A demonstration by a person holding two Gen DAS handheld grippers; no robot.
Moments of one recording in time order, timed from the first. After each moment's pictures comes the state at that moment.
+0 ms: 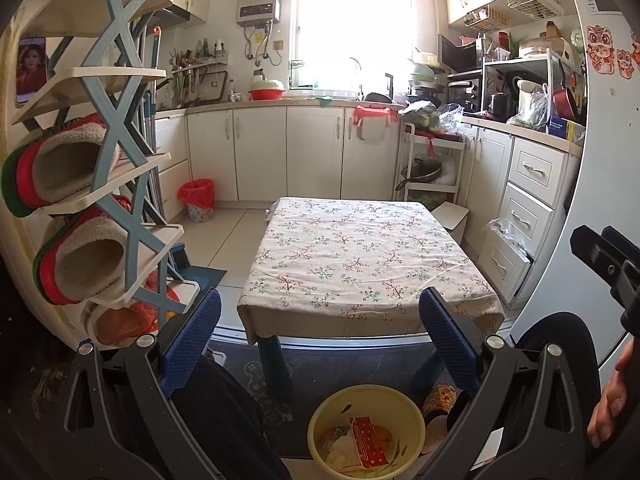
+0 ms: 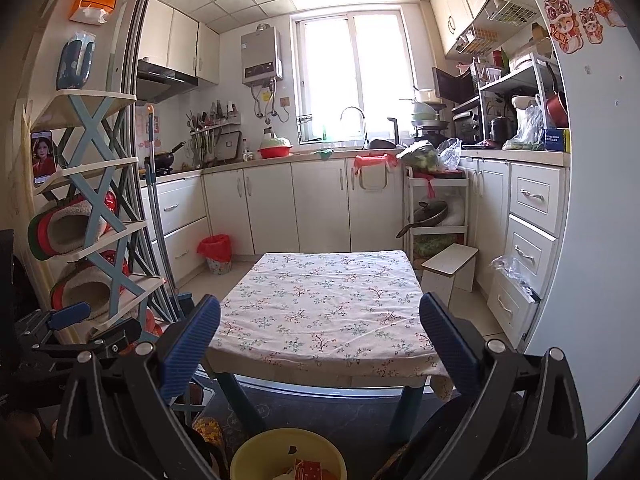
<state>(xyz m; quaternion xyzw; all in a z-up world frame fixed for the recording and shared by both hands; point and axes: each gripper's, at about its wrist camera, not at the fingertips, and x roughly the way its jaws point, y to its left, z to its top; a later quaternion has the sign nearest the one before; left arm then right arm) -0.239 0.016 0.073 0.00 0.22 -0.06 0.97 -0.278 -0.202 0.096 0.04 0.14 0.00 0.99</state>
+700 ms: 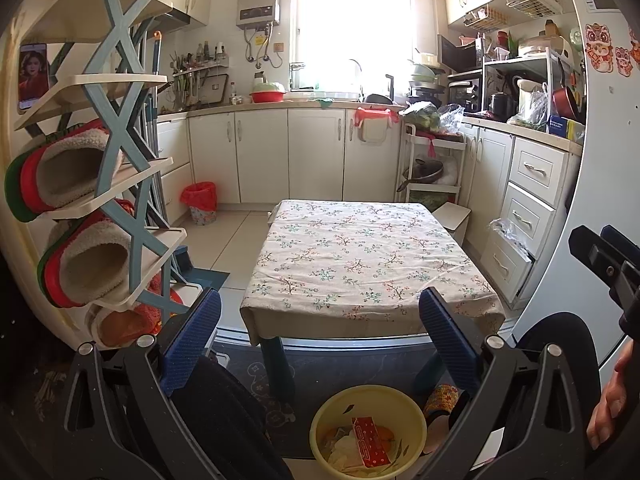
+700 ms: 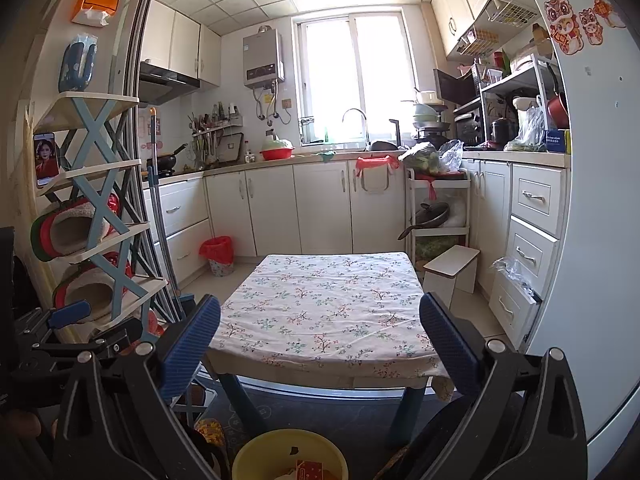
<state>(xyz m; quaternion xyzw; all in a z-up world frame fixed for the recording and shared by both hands) -0.243 0.013 0.077 0.00 0.22 -0.06 0.97 -0.279 -0.203 0.099 0.04 0.13 0.00 0.99</state>
